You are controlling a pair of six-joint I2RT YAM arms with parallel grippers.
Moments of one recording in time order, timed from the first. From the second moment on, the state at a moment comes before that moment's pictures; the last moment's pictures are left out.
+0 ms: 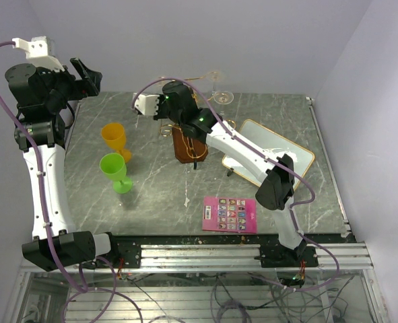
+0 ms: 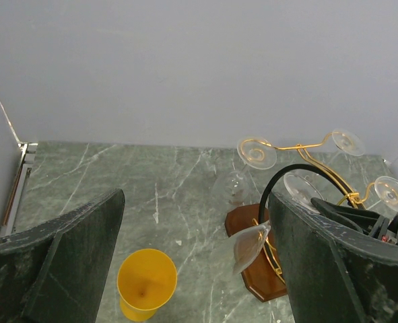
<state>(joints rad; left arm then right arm) 0.24 1.27 1.60 -0.38 0.41 -0.21 0.88 2.13 2.18 -0.38 0.24 -1.04</state>
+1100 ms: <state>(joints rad) 0.24 1.26 1.59 -0.36 0.42 -0.21 0.88 2.12 2.15 -0.43 0.06 -1.19</state>
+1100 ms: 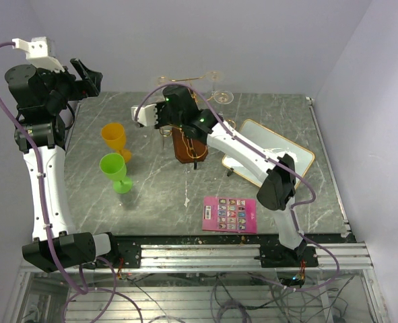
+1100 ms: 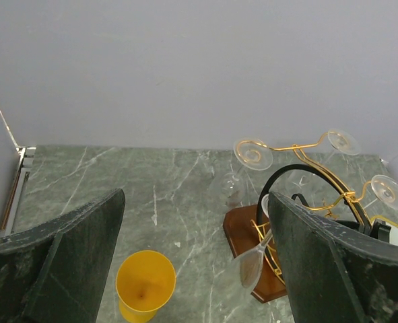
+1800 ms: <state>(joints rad) 0.24 1.26 1.56 -0.35 0.44 -0.21 0.88 2.07 2.06 -0.40 0.12 -1.18</state>
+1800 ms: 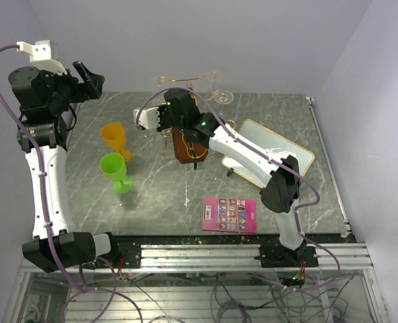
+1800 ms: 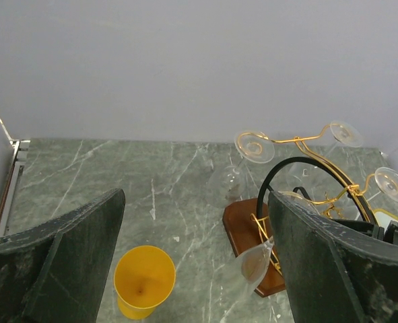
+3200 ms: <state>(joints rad) 0.24 1.25 1.42 -0.34 0.43 -0.13 0.88 1.90 1.93 -0.39 0.25 -1.12</state>
